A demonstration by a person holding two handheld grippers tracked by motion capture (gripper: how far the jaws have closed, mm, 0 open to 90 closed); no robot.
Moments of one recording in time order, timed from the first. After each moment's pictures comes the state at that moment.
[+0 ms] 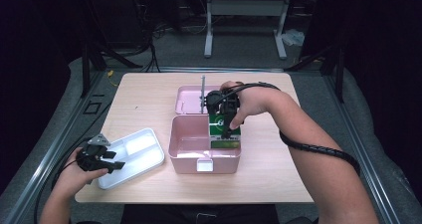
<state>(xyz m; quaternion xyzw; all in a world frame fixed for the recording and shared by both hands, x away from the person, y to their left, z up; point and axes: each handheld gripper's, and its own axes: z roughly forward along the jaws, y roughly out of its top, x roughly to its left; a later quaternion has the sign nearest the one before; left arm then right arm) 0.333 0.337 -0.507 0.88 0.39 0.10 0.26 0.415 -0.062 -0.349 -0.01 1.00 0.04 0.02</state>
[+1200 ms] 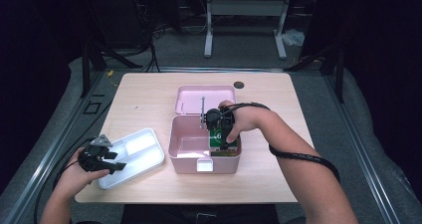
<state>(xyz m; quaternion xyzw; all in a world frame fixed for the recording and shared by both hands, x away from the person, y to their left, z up) 0.334 0.333 -0.511 0.88 0.38 0.10 0.26 0.430 -0.059 -0.433 0.00 1.00 0.03 0.01</state>
